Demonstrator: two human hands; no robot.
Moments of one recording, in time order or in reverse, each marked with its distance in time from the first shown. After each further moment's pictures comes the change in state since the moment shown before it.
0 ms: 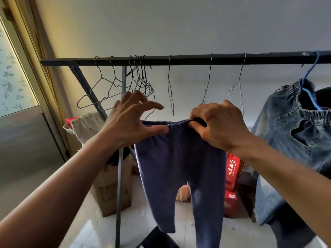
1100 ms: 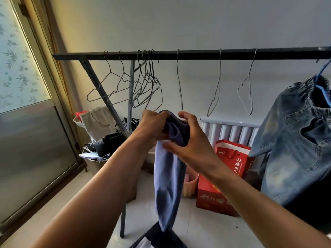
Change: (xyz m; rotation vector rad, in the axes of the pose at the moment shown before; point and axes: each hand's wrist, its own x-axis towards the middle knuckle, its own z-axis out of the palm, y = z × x) left_hand 0.010 0.045 0.037 -1.063 0.002 -0.854; right_hand -0.032 -0.068 0.033 1.139 -0.130 0.433
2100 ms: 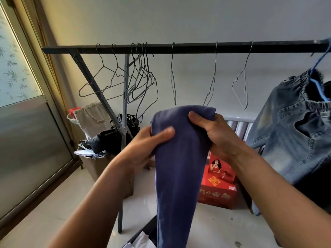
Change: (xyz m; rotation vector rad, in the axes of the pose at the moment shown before) left_hand -0.014 -0.065 -0.018 -0.239 -0.423 0.114; right_hand 0.017 0.009 -0.042 0.563 0.069 0.233
